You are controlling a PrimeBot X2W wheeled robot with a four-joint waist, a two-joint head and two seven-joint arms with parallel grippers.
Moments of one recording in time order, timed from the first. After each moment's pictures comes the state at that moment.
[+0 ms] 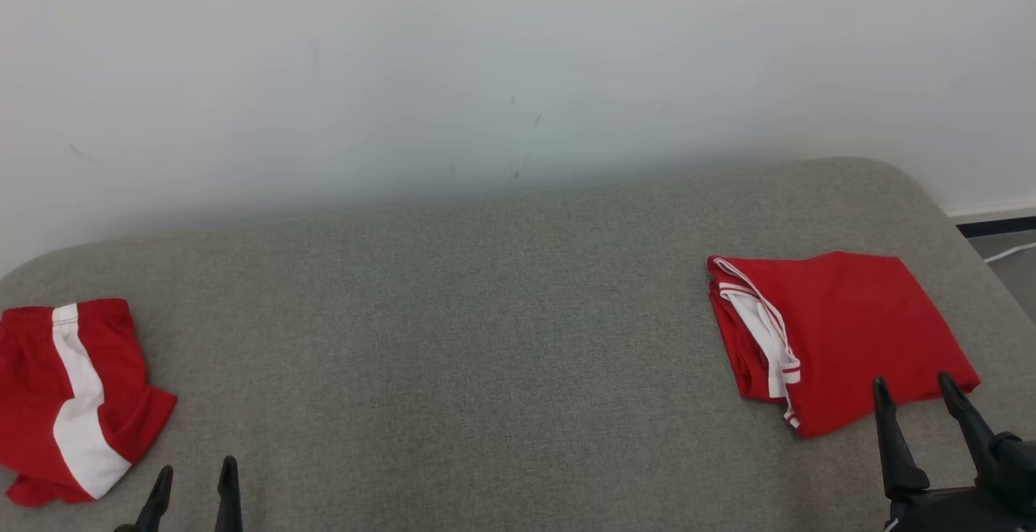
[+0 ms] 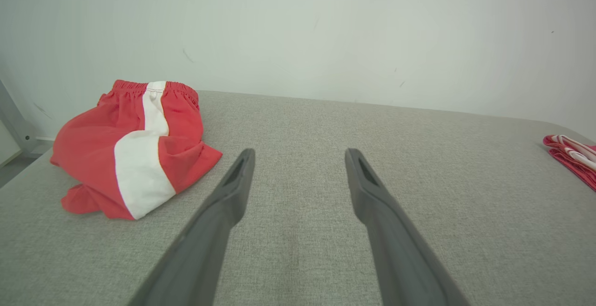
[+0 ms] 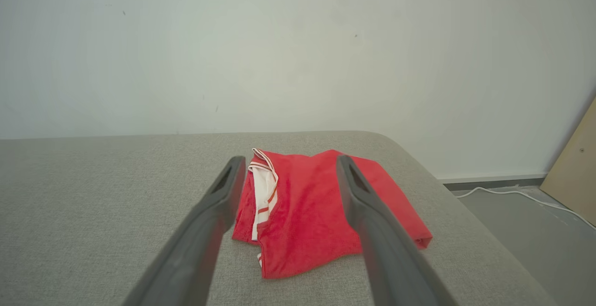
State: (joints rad) left arm 0.06 0.29 -0.24 0.23 -0.40 0.11 -0.25; right arm 0.08 -0.39 0.14 0.13 0.46 -0.12 -0.26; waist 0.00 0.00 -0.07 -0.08
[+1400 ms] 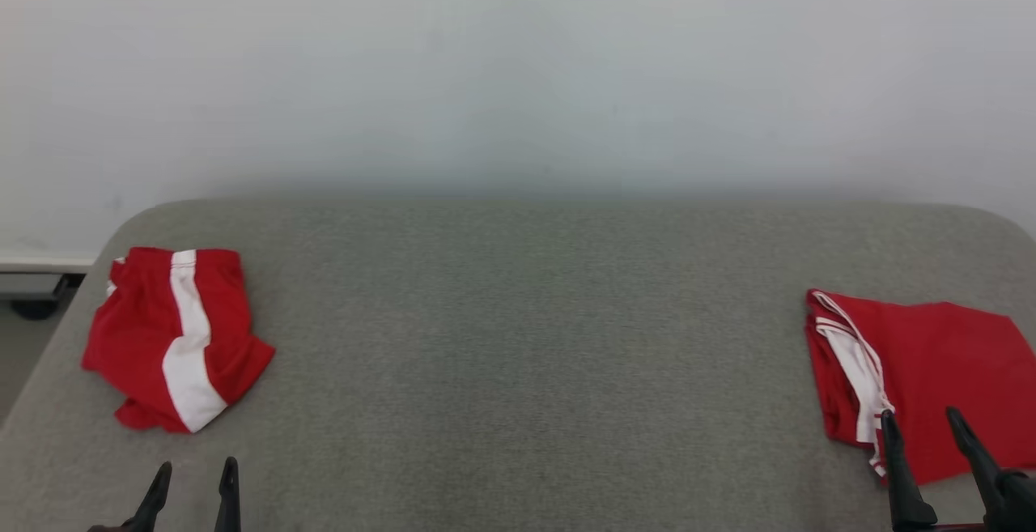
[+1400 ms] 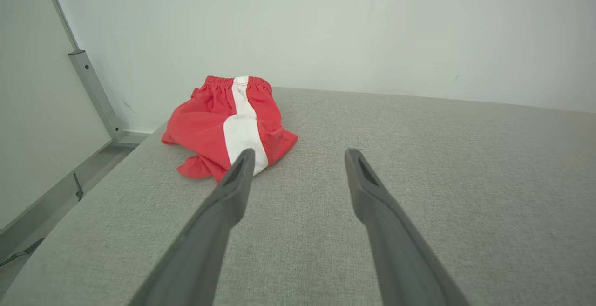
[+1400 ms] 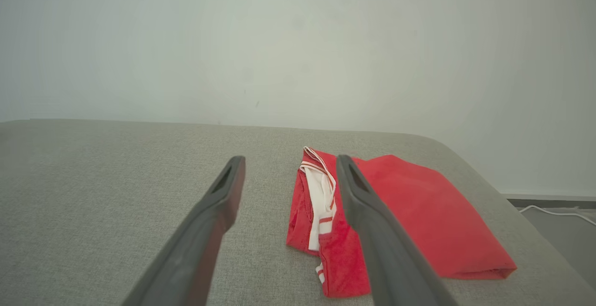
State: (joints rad) left arm 0.05 0.31 -0.26 0.23 -0.33 0.12 -0.22; right arm 0.16 -0.34 0.07 0.11 0.40 -0.10 -0.26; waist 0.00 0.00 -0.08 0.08
